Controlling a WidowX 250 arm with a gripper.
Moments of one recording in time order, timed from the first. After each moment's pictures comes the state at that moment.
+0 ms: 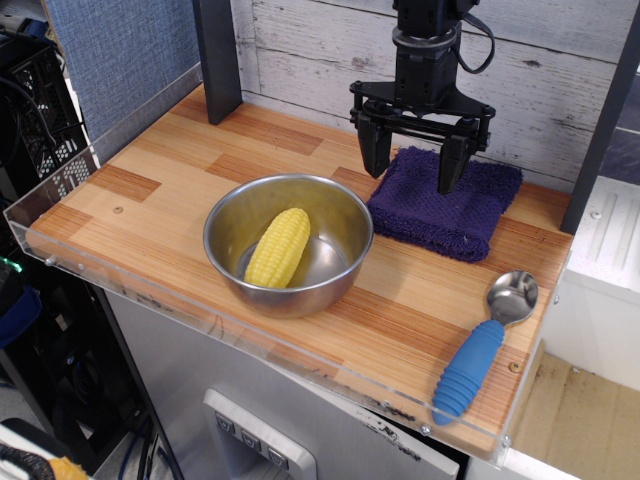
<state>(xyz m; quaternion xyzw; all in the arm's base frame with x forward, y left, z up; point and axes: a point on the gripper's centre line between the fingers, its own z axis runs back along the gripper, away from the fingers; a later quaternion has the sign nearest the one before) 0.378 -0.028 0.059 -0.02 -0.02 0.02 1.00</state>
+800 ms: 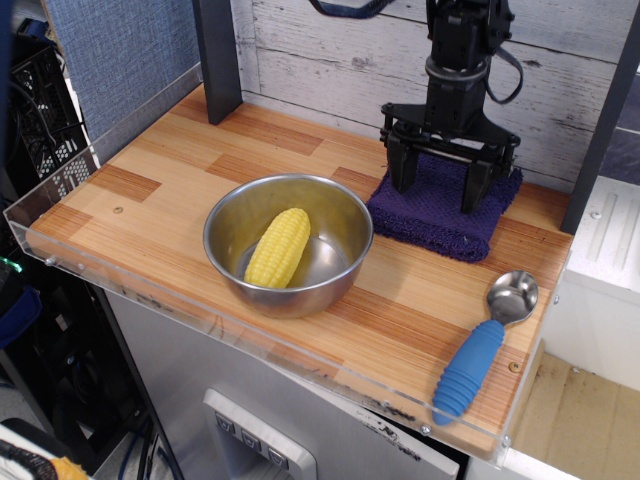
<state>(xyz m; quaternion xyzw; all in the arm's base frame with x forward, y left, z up) 0.394 -0.045 0.030 -0.01 -0.03 -0.01 1.00</state>
